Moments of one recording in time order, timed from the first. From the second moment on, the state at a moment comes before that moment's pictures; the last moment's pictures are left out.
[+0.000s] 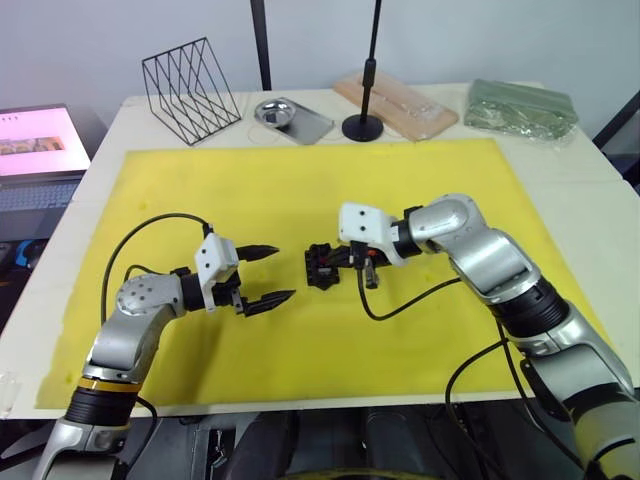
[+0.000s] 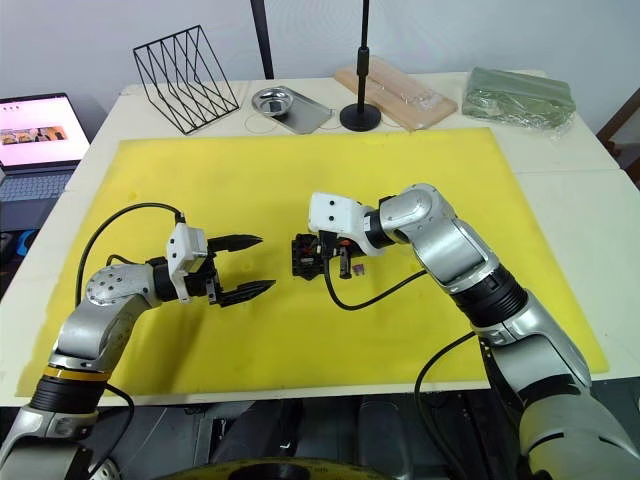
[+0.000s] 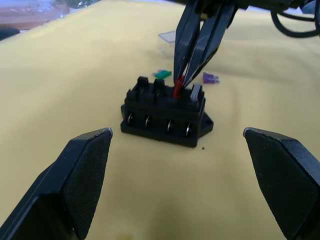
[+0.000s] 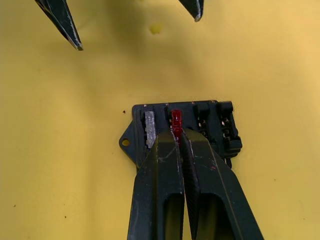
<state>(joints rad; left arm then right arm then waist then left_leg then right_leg) -0.22 0.56 -0.03 -0.08 -0.38 0.16 -1.07 -0.81 -0.61 0.47 -0.11 0.07 0.64 1.14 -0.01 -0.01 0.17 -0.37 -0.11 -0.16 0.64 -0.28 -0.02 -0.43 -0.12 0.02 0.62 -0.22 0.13</state>
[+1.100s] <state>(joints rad) -0.22 0.54 -0.06 -0.06 -0.38 0.12 -1.07 -0.85 -0.61 0.50 -0.07 0.00 0.62 1.19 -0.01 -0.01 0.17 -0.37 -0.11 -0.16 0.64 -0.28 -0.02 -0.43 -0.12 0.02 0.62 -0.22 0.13</state>
